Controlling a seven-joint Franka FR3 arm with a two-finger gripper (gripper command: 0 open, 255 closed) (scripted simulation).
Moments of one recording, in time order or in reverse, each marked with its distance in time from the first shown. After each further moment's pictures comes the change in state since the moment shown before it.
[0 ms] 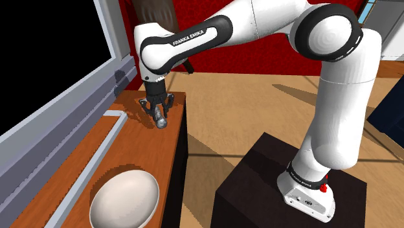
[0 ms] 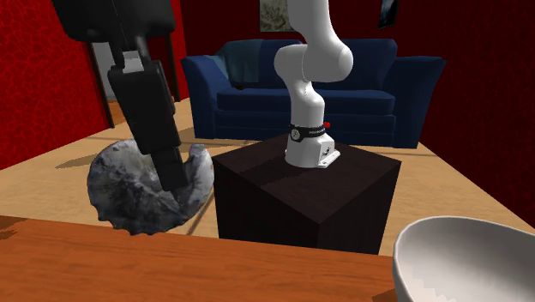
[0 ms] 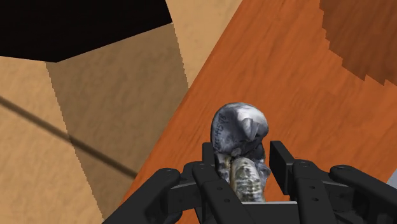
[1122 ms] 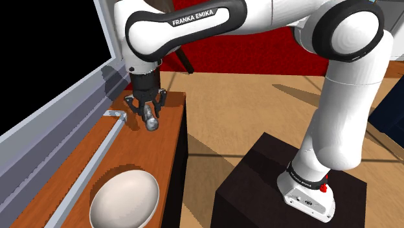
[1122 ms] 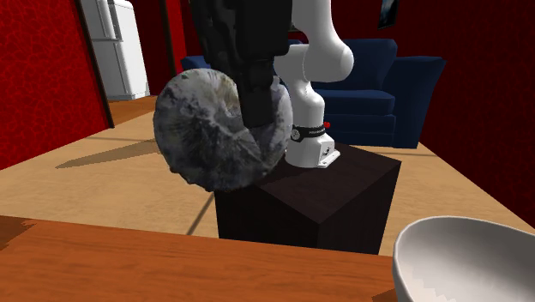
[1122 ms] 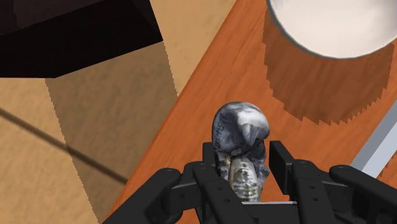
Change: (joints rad) arm 0.074 -0.062 0.052 0.071 0.009 -0.119 0.131
